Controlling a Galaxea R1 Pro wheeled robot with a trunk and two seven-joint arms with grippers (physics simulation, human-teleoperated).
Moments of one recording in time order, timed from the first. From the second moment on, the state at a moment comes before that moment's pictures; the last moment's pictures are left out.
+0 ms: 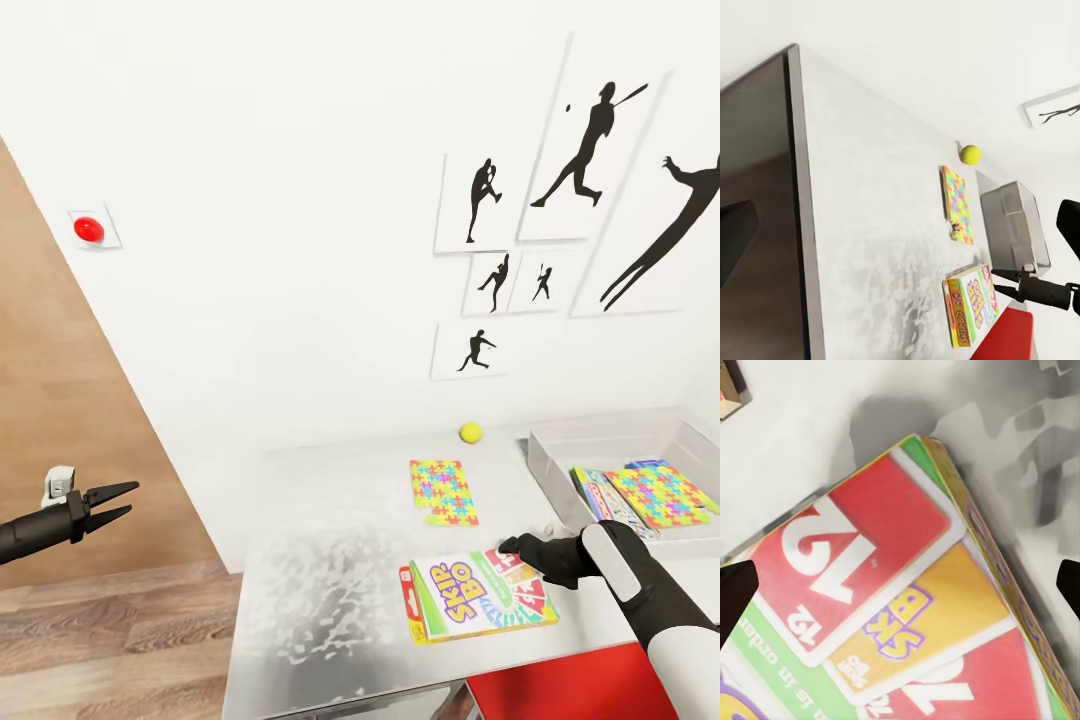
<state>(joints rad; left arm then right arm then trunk) -0.68 0.60 0.30 -0.56 0.34 0.82 -1.25 -0.62 -0.30 -0.02 -0.80 -0.73 0.98 -0.07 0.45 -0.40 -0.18</state>
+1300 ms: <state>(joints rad) -0.68 0.60 0.30 -0.57 0.34 0.82 -1.25 -0.62 -0.30 -0.02 -0.79 -0.72 0.98 -0.07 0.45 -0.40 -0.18</state>
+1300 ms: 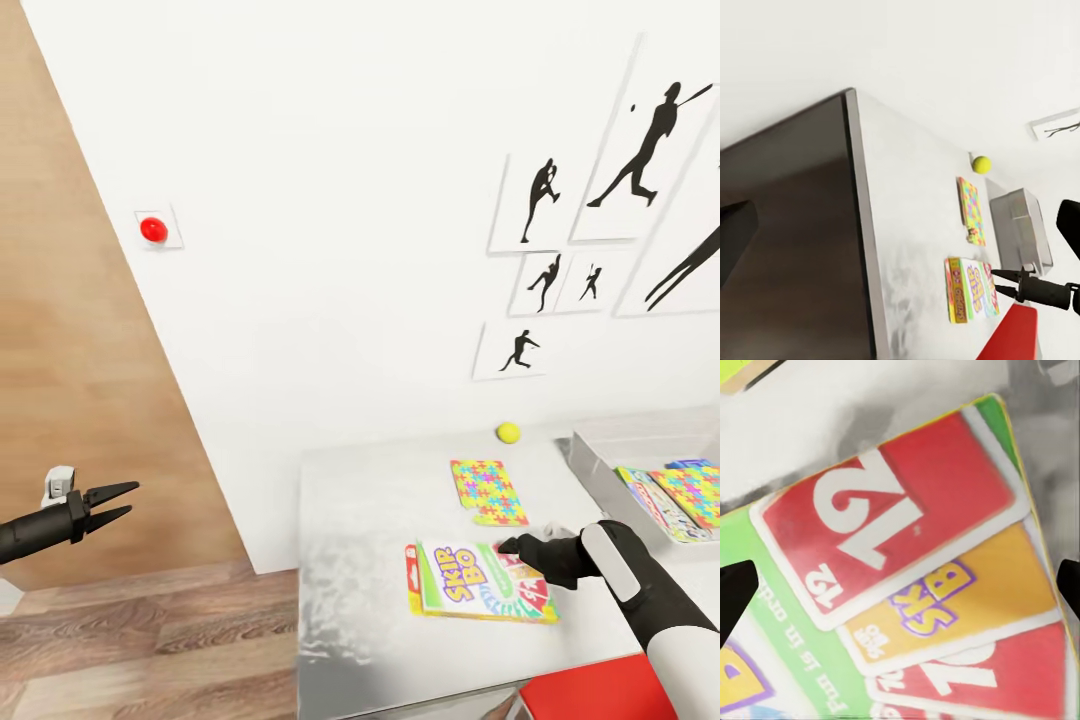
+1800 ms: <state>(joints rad) -0.68 0.60 0.30 -0.56 0.34 0.82 -1.25 -0.62 -0.29 -0.02 -0.80 -0.73 0.98 -0.07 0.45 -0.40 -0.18</state>
